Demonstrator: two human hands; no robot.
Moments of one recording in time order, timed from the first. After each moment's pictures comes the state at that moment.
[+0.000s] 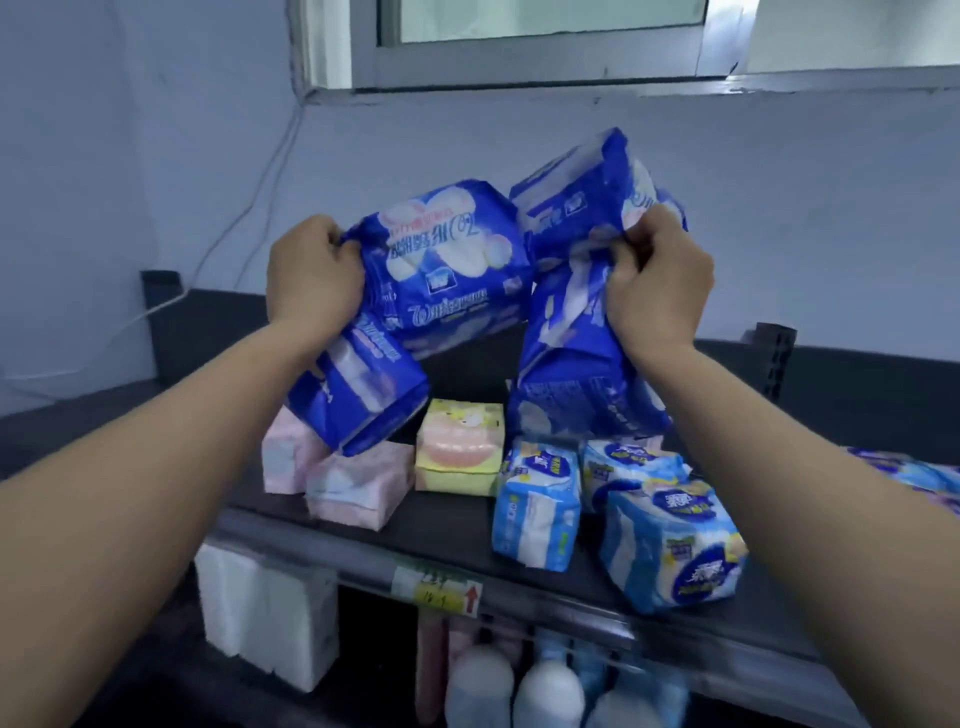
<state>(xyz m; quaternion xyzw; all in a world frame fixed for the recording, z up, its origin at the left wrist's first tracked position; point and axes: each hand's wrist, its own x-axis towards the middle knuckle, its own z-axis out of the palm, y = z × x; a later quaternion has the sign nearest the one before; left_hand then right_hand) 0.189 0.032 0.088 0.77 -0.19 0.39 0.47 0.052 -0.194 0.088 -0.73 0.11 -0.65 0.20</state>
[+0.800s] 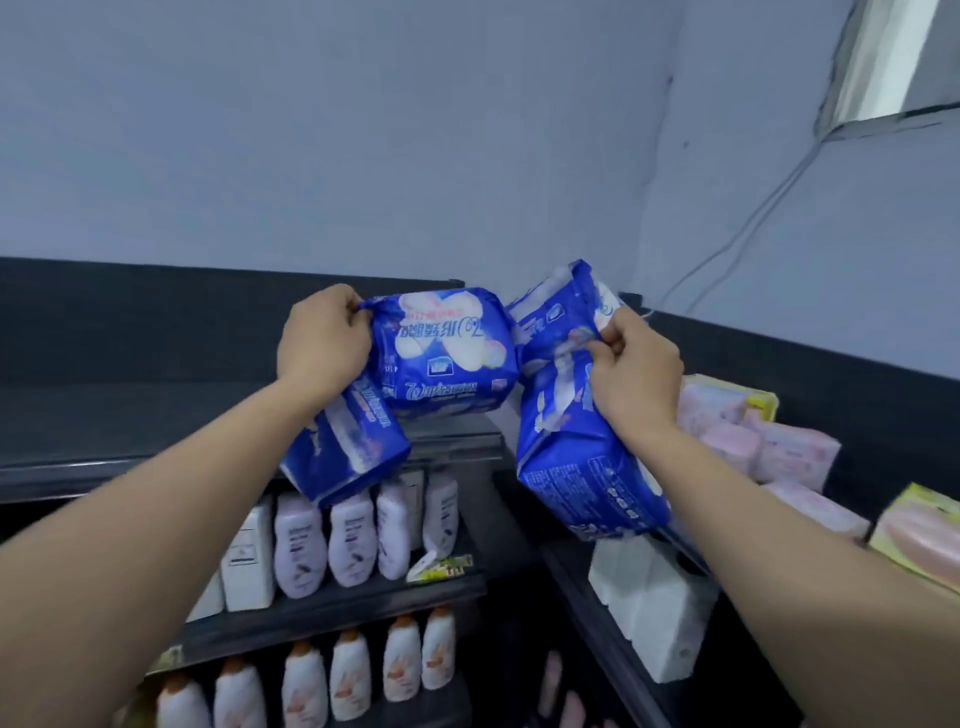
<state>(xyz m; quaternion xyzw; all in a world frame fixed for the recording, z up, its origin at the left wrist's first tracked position) 0.014 0.400 0.022 0.81 0.18 0.50 0.25 0.119 0.144 0.018 -0.79 -0.22 -0.38 0.42</state>
